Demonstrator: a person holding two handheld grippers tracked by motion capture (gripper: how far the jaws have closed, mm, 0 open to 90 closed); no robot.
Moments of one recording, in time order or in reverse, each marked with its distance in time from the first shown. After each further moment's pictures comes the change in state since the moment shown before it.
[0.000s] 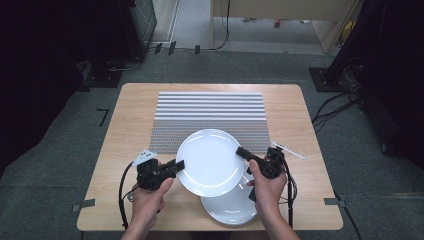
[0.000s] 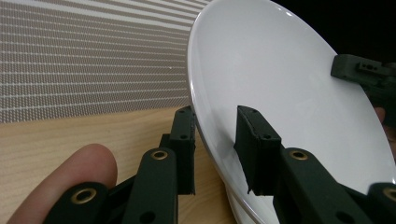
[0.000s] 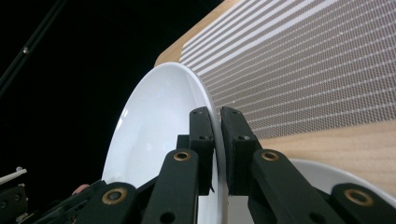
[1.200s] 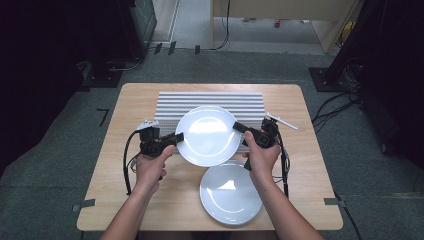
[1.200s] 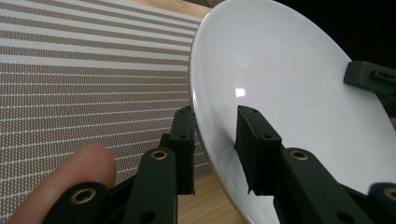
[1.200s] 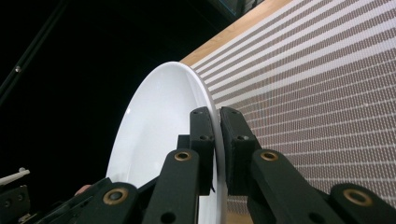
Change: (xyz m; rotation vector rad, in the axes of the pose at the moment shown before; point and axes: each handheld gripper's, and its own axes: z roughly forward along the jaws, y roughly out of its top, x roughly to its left) left arm 0.027 0.067 0.046 0.001 0.037 -0.036; right arm 0.007 0.062 0.051 -0.005 -0.012 0.018
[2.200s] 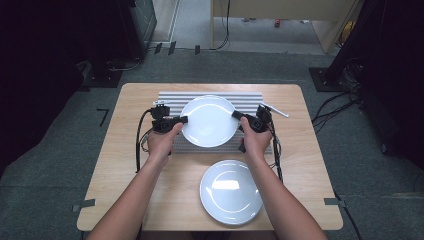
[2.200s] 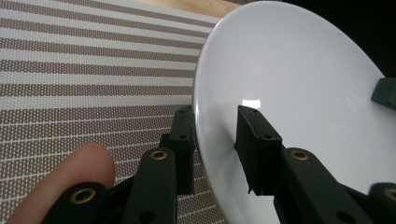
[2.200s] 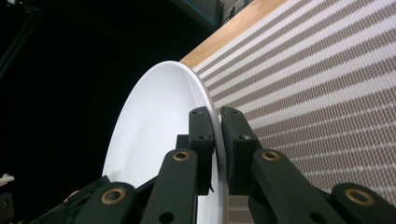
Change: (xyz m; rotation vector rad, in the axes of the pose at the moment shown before) left arm 0.028 0.045 0.076 0.079 0.121 -0.027; right arm -0.033 0.031 0.063 -0.031 -0.069 0.066
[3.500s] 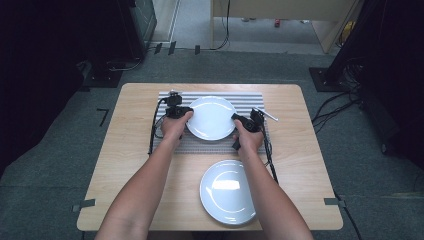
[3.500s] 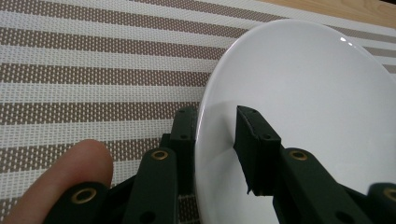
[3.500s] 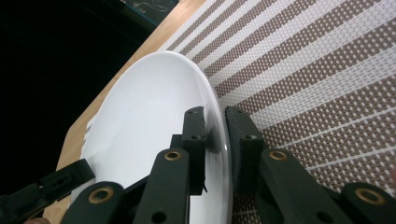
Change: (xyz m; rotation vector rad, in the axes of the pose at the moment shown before) left arm 0.014 0.032 0.095 0.110 0.151 -0.025; right arm -0.050 -0.010 0.063 -0.069 -0.140 0.048
